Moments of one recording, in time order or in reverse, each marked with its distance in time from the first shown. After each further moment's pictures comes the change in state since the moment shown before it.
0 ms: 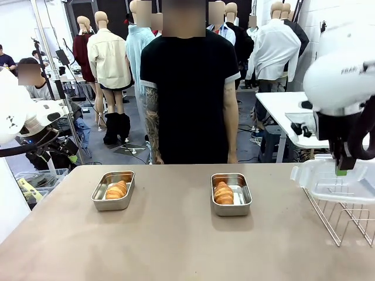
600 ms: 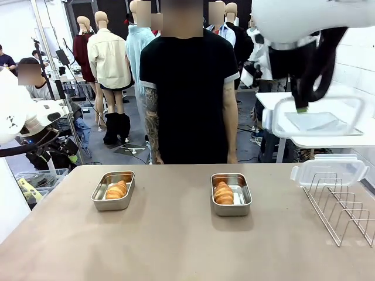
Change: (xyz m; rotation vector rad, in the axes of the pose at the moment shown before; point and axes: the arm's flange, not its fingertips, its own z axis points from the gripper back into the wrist) left arm 0.000 0.000 0.000 0.000 0.000 0.000; right arm 0.085 0.010 0.149 -0.309 0.051 -0.038
